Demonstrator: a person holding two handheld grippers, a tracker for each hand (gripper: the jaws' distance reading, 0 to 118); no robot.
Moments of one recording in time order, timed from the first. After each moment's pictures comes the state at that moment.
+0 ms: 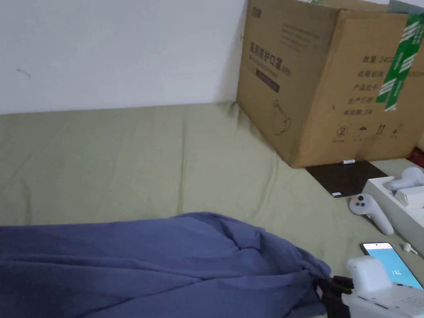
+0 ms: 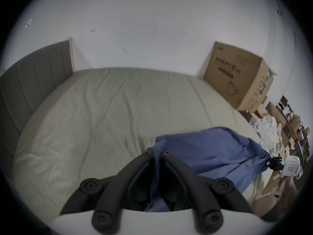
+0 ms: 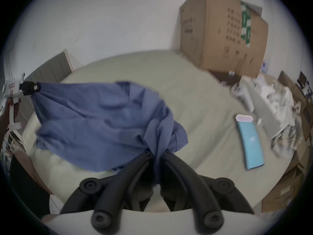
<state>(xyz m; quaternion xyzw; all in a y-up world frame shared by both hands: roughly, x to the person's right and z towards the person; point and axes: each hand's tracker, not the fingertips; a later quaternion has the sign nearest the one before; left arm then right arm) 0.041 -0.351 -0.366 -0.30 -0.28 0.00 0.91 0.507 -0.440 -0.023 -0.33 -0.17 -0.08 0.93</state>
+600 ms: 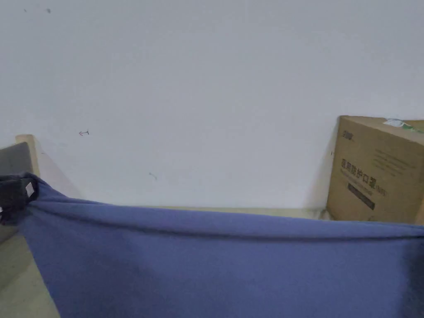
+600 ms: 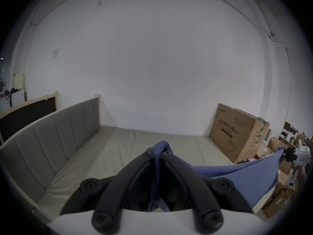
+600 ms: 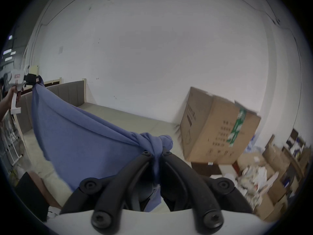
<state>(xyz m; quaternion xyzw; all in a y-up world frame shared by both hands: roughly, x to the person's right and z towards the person) -0.095 -0.125 -0.382 -0.12 -0.22 0.05 0.97 0.470 -0.146 -0.082 -0.17 -0.15 0.09 0.97</state>
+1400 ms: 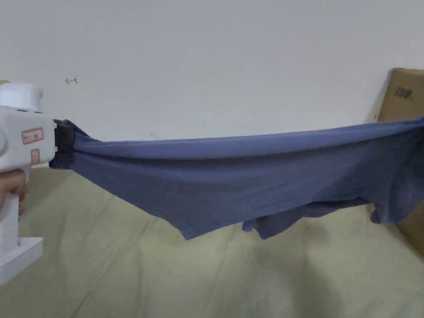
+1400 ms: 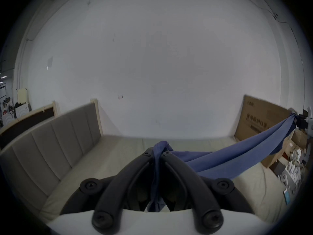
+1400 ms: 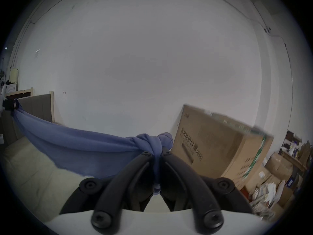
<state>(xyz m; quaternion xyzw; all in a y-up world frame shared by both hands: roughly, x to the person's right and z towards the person) 0.028 -0.246 -0.599 -0.15 -0.18 -0.02 0.97 0.582 -0.222 -0.365 -0.12 -0.23 0.07 0.96</state>
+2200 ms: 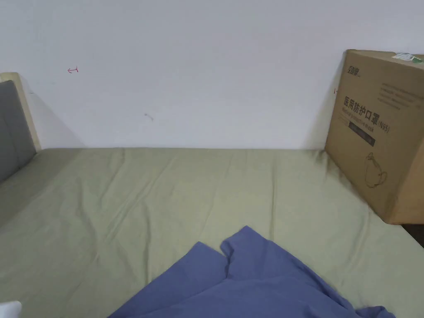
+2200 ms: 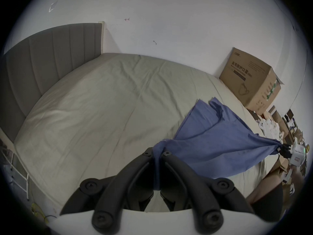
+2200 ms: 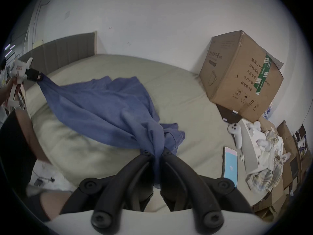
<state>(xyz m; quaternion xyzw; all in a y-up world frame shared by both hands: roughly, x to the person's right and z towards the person) -0.115 -0.427 -0.294 -0.38 -0.22 0.02 0.90 0.454 -0.430 0.008 -0.37 -0.09 0.07 0.92</state>
